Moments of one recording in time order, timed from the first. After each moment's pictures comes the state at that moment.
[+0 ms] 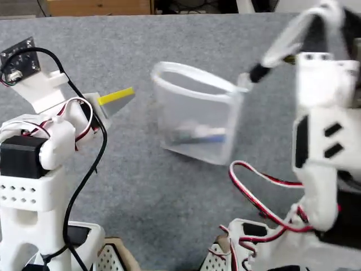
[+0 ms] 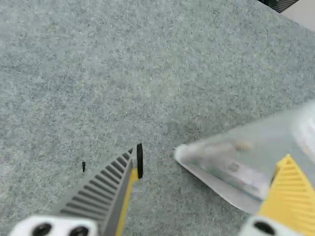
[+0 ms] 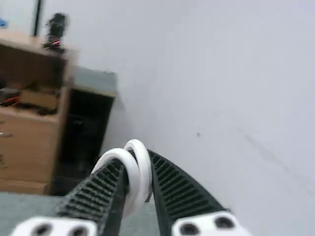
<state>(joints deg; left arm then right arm) 0.3 -40.1 3.2 92.2 27.8 13.0 -33.3 -35.0 70.7 15.5</state>
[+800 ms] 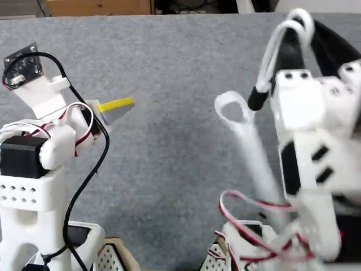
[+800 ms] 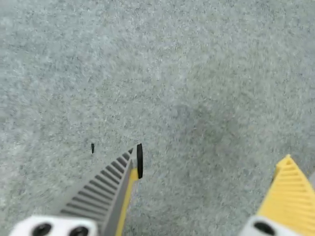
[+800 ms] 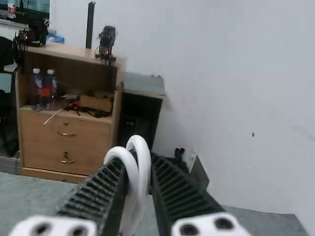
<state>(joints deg) 0.3 -40.1 3.2 97.8 27.8 -0.2 -30.0 -42.0 80.2 9.7</state>
